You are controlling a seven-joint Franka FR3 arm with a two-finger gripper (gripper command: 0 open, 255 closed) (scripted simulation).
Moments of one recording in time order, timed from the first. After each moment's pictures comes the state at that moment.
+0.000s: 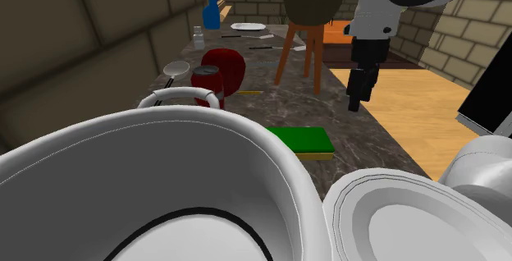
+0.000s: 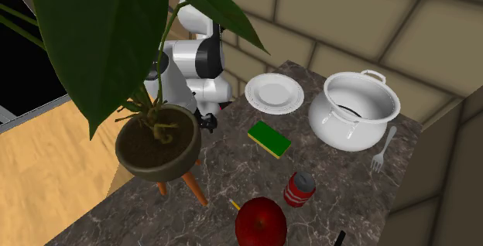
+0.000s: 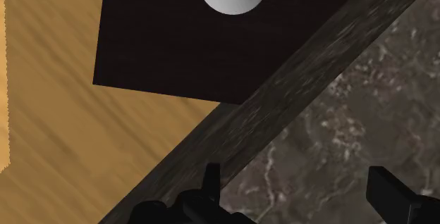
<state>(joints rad) 0.01 -0.78 0.04 -2.43 0.11 1.49 -0.11</state>
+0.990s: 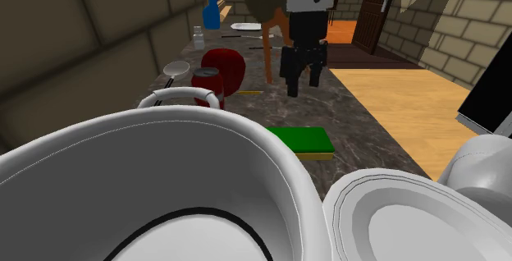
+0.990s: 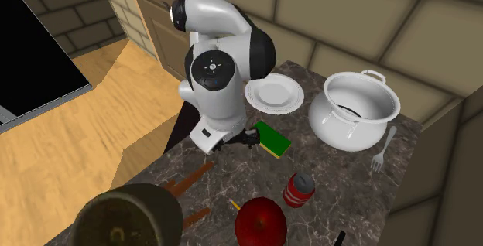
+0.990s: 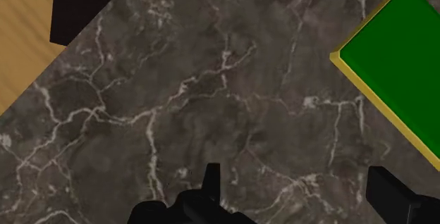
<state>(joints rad) 0.06 -0.44 0.27 -2.04 0.21 1.48 0.17</state>
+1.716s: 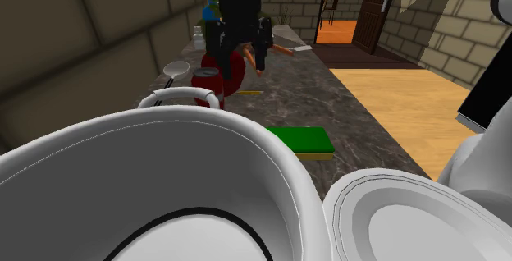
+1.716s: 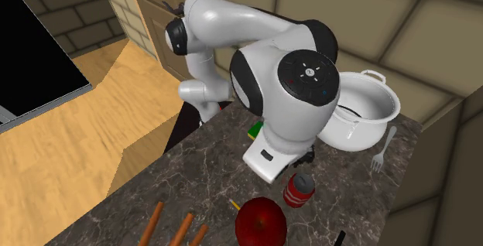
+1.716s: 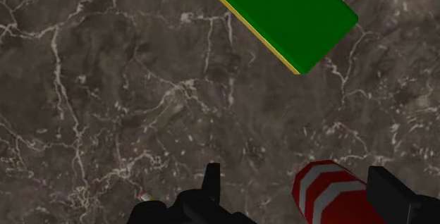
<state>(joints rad) 0.12 -0.03 0.45 -1.52 0.12 1.39 0.46</state>
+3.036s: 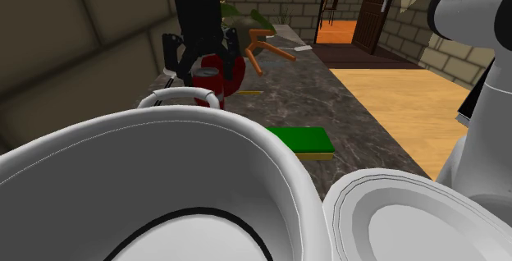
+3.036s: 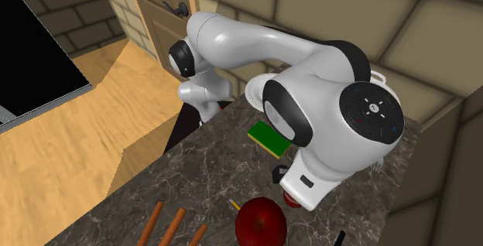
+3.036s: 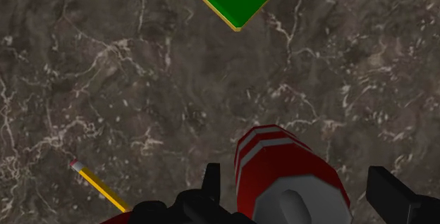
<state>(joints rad) 0.21 0.20 0.51 -1.31 0.02 1.39 0.60</state>
